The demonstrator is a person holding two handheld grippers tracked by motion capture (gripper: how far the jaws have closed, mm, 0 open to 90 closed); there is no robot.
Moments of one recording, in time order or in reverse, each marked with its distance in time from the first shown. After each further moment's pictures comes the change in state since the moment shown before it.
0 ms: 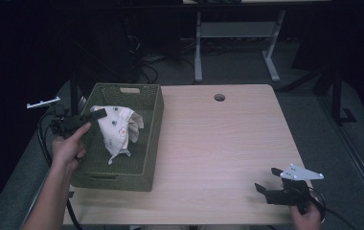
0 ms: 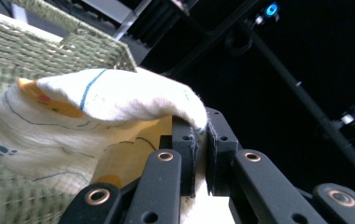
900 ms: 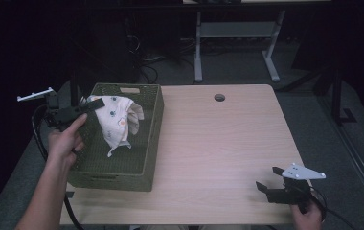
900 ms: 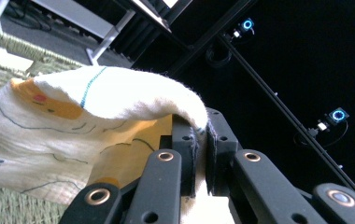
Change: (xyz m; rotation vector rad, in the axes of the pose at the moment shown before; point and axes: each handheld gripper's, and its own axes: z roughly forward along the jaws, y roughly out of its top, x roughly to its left) left arm -0.029 0.018 -0.005 -0.043 -0.058 0.032; right arm -0.004 0.000 -0.001 -0.015 -0.005 0.010
